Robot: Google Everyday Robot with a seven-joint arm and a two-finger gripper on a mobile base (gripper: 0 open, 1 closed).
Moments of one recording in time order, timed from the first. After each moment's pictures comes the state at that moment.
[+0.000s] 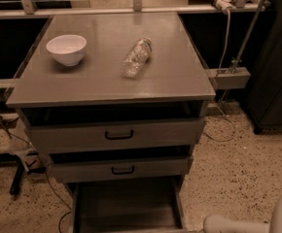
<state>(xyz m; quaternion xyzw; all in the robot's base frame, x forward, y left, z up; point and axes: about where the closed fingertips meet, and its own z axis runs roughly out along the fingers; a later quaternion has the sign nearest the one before) 0.276 -0.125 0.206 0.12 -0.91 -0.37 0.10</state>
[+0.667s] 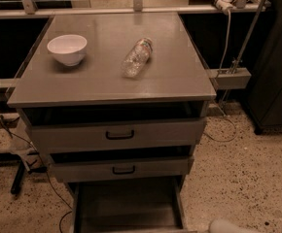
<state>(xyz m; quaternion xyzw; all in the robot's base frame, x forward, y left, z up) 0.308 -0.132 0.184 0.05 -0.92 -0.39 0.04</state>
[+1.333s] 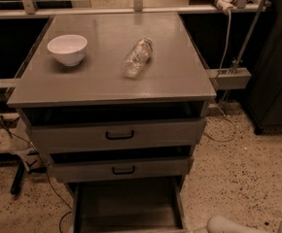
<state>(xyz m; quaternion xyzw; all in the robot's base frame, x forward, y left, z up) 0.331 -0.132 0.174 0.02 -0.92 -0.38 0.02</state>
